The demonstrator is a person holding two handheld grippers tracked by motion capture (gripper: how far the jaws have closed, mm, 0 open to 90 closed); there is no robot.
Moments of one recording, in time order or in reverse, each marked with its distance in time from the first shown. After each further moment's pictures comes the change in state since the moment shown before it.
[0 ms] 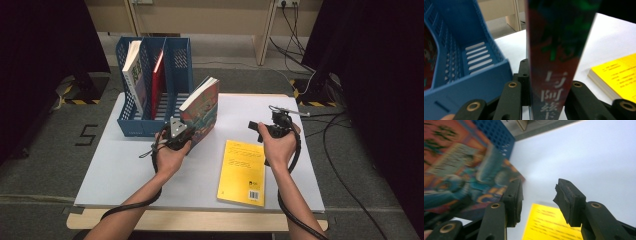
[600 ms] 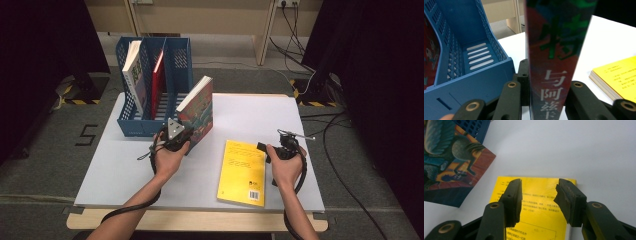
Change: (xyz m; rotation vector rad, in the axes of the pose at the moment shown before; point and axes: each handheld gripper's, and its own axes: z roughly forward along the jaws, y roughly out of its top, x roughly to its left) left arm 0.002 -0.003 0.000 -0.031 0.001 -0.012; right arm -0.058 -0.054 0.009 0.043 -0.038 0.059
